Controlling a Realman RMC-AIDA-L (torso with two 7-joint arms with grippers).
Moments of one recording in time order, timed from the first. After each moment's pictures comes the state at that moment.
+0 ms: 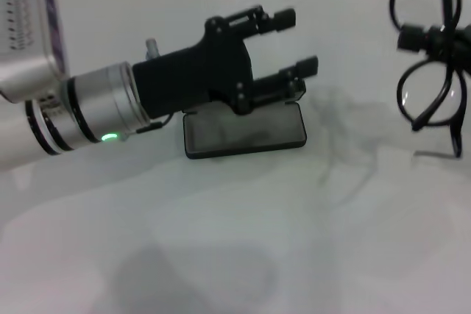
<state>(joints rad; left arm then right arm) -0.55 -2.07 1.36 0.46 1.07 1.51 -0.85 0.59 1.96 -0.63 -0.57 -1.72 -1.82 1.62</state>
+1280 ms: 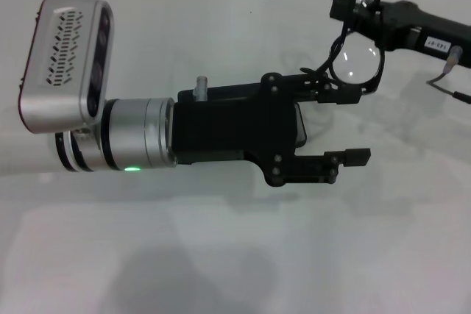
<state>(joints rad) -0.60 -2.08 1.43 0.47 1.19 1.64 -0.84 0.68 2.02 -0.84 -0.42 -1.50 -1.41 1.42</state>
